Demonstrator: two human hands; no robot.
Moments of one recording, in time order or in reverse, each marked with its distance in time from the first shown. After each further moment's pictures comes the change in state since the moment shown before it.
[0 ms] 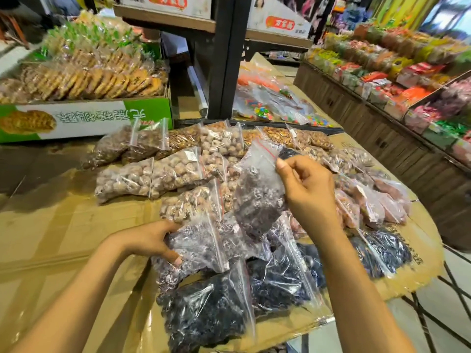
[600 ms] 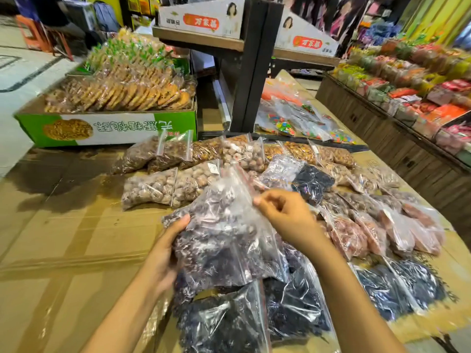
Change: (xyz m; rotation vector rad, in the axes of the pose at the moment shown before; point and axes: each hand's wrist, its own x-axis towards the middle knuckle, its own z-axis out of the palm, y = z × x) left_hand -0.038 0.049 0.031 -1.577 0.567 0.195; right_hand 0.004 -0.003 0.044 0.142 -0.510 0.157
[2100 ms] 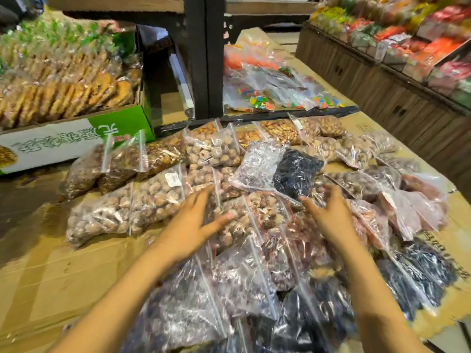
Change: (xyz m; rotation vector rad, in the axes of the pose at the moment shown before) left_hand 0.127 0.004 0.093 1.582 -0.314 0.218; right_hand 0.049 0.174 -0.077 -0.140 0.378 0.582
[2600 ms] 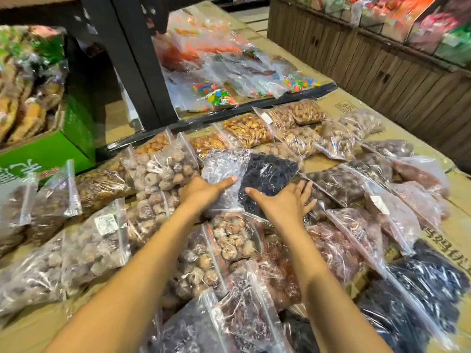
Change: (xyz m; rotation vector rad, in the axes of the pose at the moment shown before) left_hand 0.216 0.037 0.070 -0.255 0.057 -0.470; right_hand 0.106 0.009 0.050 -0.127 0.037 0.233
